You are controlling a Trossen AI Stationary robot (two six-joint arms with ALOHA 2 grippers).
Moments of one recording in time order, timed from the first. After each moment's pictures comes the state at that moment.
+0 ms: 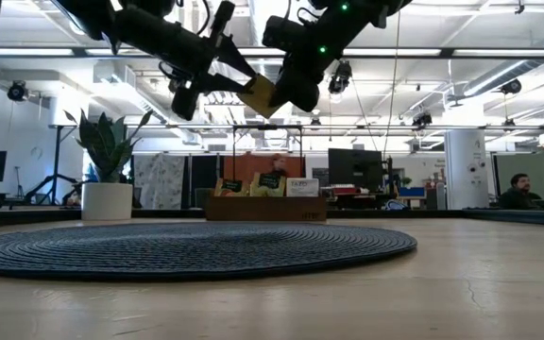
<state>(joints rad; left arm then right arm) 0.19 1.27 0.78 0.29 -0.25 -1.46 -0.10 1.74 1.32 -0.17 0.66 -0.53</state>
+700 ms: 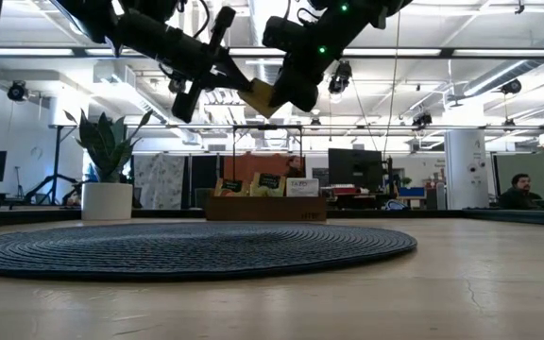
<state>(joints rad) 0.24 1.28 0.78 0.29 -0.26 -1.36 -0.10 1.74 1.32 -0.17 0.65 -0.51</state>
